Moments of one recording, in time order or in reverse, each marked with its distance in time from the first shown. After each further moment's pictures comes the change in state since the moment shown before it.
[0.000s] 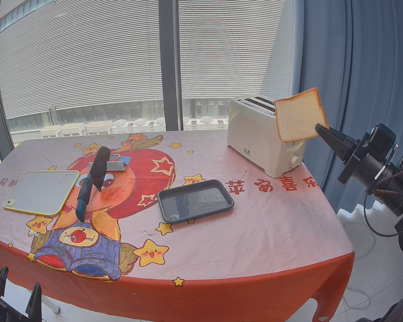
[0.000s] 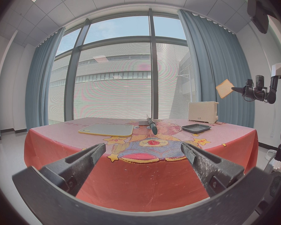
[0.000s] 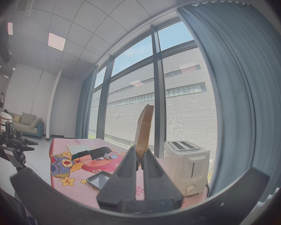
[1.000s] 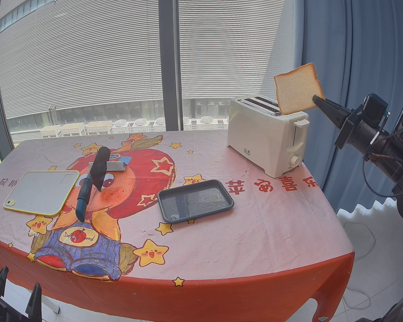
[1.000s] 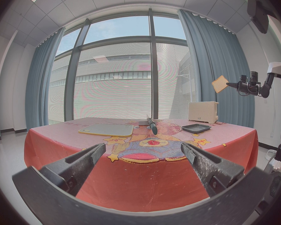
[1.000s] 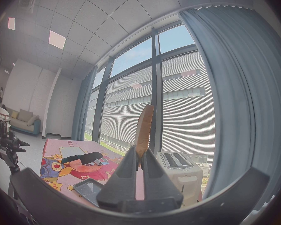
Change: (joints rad) left arm 0.000 0.000 0.000 0.000 0.000 0.000; right arm -0.078 0.060 -0.261 0.175 0.059 -0.016
